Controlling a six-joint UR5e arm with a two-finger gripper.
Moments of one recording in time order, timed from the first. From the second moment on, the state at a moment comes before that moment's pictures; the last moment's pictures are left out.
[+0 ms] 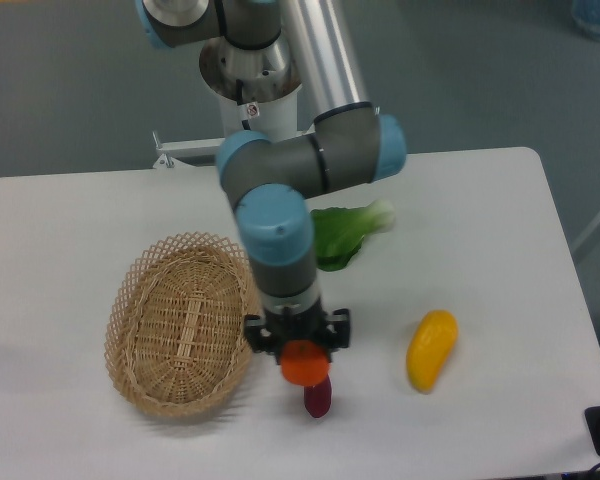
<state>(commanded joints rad) 2.39 -2.03 -1.55 -0.90 1.61 0.48</state>
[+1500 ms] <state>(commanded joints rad) 2.58 -2.03 -1.48 -1.04 1.58 1.08</state>
